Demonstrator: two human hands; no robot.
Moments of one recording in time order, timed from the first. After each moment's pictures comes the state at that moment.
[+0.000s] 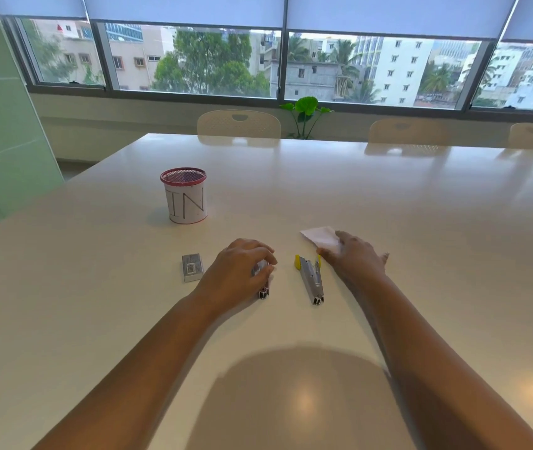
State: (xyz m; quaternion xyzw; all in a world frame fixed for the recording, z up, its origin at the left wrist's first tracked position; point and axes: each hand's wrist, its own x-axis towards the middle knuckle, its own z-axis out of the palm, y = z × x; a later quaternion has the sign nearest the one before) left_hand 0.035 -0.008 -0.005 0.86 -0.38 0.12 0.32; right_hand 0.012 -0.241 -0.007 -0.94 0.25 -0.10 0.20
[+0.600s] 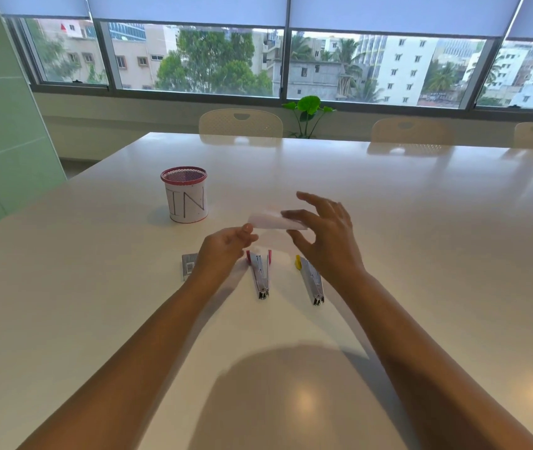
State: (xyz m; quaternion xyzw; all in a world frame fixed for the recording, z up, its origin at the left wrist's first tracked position) left_hand 0.041 -0.009 0.016 0.75 -0.13 -0.02 0.65; right_hand 0.002 -0.186 0.024 -0.92 -0.06 -0.37 0.15
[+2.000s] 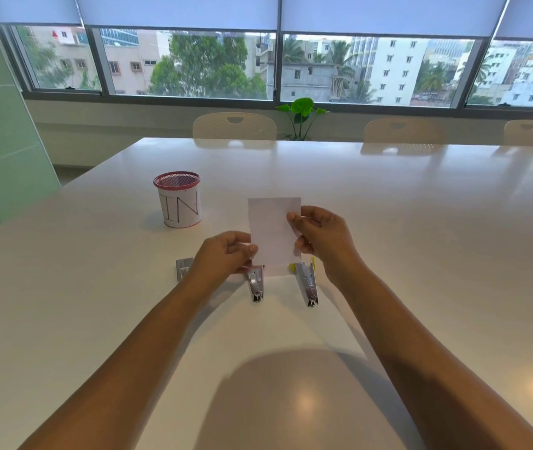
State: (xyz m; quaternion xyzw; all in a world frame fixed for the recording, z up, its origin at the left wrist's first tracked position) left_hand 0.031 -0.007 0.022 0.72 -0.17 -0.07 0.67; right_hand -0.011 -0.174 0.048 -0.70 0.07 -0.19 0.69
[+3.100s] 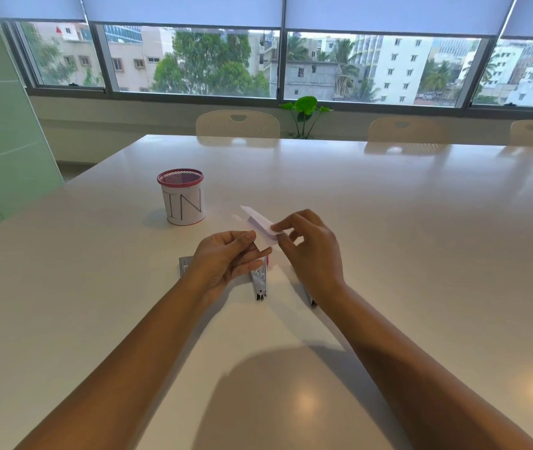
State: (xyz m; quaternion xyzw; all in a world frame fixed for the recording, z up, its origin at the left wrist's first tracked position) left_hand 0.023 -0.006 0.031 0.56 -0.09 -0.17 0.81; right_hand -0.012 -0.150 0.023 -0.87 -0.02 -0.37 0.33
